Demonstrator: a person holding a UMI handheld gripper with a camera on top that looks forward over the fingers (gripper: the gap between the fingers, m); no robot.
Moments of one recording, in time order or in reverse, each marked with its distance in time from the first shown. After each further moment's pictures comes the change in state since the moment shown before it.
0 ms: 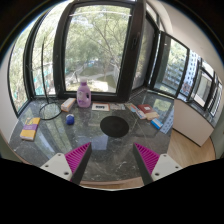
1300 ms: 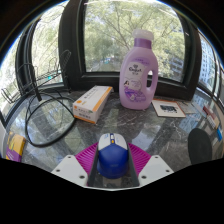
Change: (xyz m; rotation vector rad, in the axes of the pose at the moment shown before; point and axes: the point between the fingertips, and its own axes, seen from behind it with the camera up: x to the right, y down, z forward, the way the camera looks) arm -0.322 -0.037 0.478 -0.033 -0.155 -0.005
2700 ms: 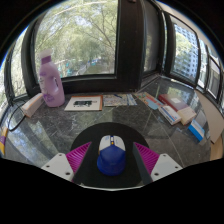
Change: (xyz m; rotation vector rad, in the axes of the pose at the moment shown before) arm 0.327 0.033 -0.074 0.010 0.146 0.064
